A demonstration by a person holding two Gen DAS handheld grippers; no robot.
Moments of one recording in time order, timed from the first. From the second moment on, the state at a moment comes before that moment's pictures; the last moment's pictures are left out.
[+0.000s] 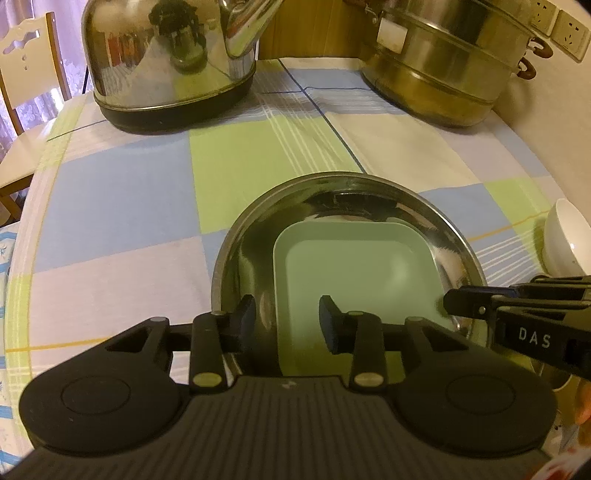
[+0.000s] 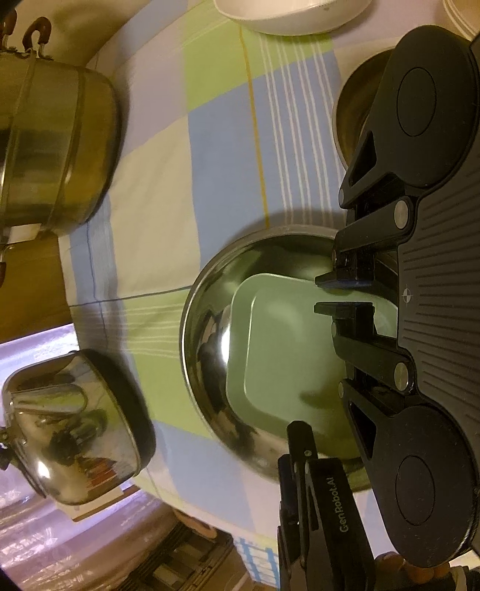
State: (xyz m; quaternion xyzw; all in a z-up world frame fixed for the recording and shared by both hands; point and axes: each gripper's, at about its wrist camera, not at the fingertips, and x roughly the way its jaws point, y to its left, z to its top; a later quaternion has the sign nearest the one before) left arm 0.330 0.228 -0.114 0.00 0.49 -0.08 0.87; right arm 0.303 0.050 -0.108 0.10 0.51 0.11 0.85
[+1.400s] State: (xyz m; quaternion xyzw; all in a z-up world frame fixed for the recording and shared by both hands) left arm 0.177 0.194 -0.043 -0.03 0.47 -0.03 0.88; right arm 0.161 -0.009 -0.045 0.11 0.50 0.15 0.85
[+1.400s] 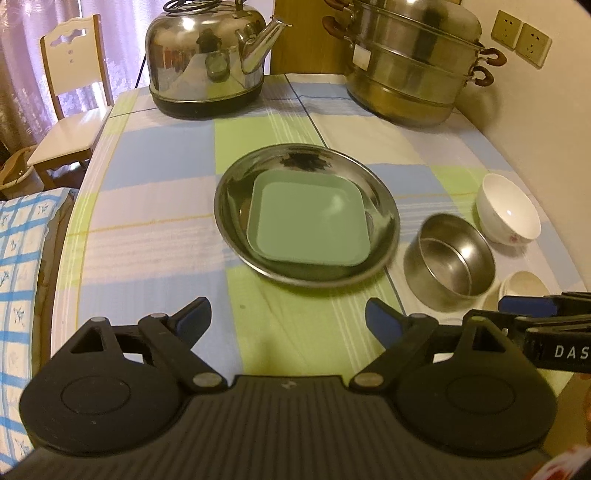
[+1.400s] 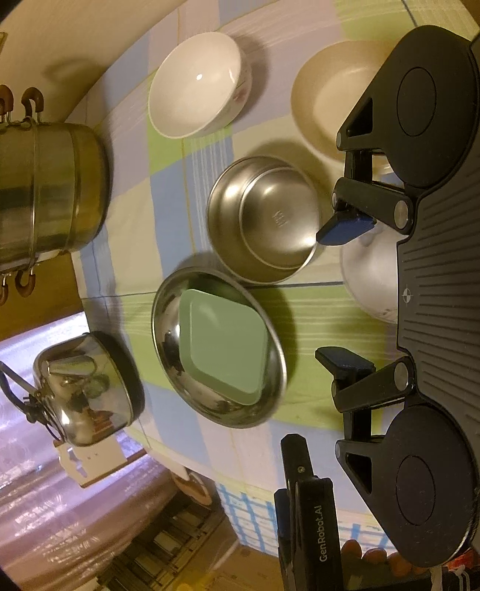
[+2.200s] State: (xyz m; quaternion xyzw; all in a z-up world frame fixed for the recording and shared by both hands) left arm 0.111 0.135 -0.059 -0.03 0.50 -0.04 0.87; right arm 0.102 -0.046 -0.058 0.08 0.54 0.15 0.83
